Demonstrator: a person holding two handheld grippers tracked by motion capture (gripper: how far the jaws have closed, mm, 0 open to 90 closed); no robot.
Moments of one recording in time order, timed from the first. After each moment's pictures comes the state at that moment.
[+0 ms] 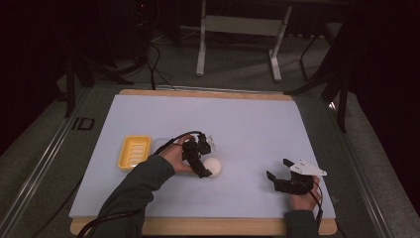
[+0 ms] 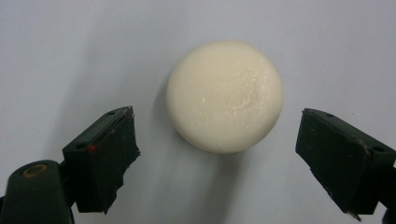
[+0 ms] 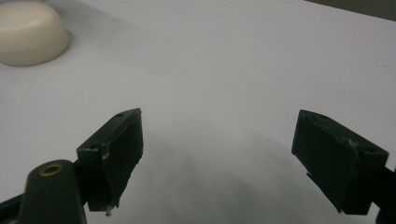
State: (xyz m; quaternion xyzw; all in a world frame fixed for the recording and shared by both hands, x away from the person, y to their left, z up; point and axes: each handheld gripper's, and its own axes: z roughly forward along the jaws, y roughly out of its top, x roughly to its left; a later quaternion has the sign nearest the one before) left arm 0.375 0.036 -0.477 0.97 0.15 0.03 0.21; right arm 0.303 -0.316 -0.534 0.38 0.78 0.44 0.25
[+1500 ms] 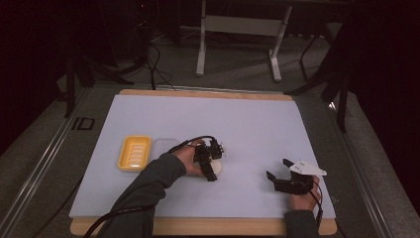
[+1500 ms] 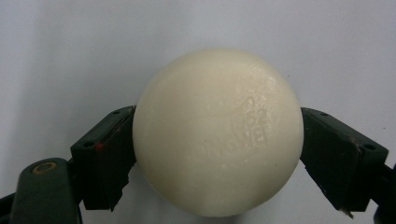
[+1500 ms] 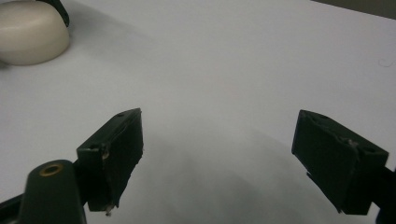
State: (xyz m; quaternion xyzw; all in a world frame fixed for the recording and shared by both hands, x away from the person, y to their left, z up) left arm 0.385 -0.001 -0.503 0.98 0.13 -0.01 0.14; right arm 0.304 -0.316 -0.534 0.38 0.78 0.44 0.25
